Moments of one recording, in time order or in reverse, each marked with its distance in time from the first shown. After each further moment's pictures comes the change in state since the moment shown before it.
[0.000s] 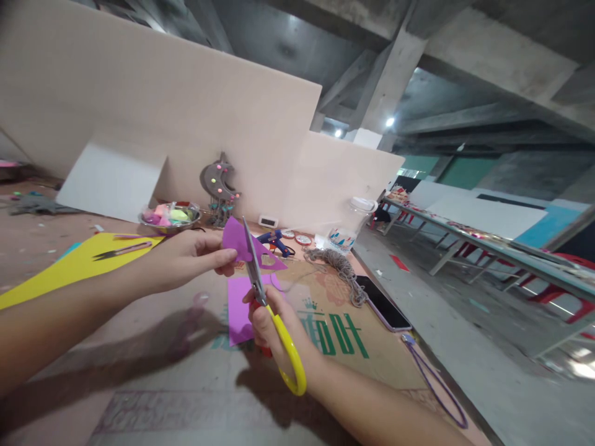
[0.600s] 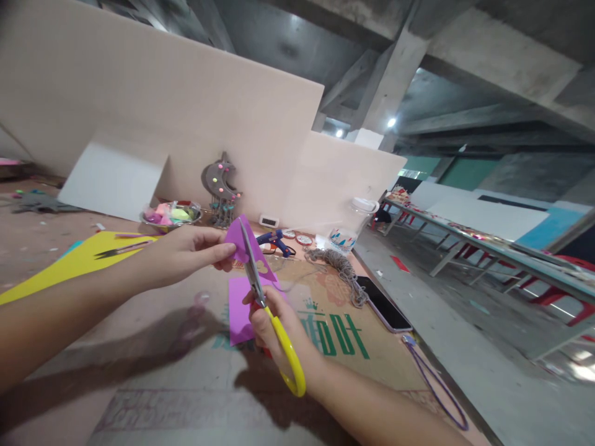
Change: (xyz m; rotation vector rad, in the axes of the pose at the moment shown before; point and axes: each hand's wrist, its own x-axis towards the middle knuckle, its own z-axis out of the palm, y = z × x) left_hand 0.000 -0.002 -0.006 0.047 0.027 -0.031; right_hand 0.000 -0.008 0.003 -0.091 0.002 -0.002
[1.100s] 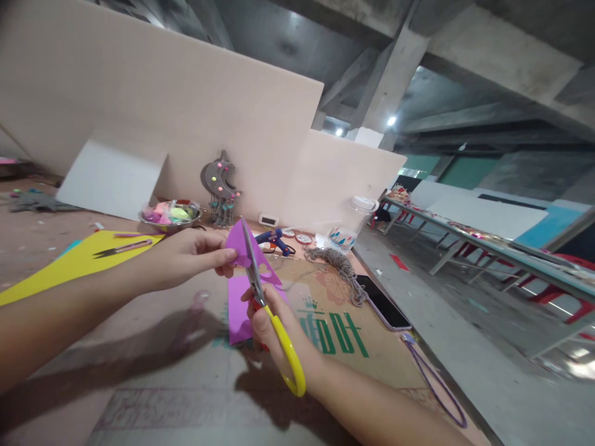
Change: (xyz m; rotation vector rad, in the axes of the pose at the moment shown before) left_hand 0.001 0.001 0.004 -0.106 -0.073 0.050; right_hand -0.001 0.004 0.001 -0.051 -0.008 -0.066
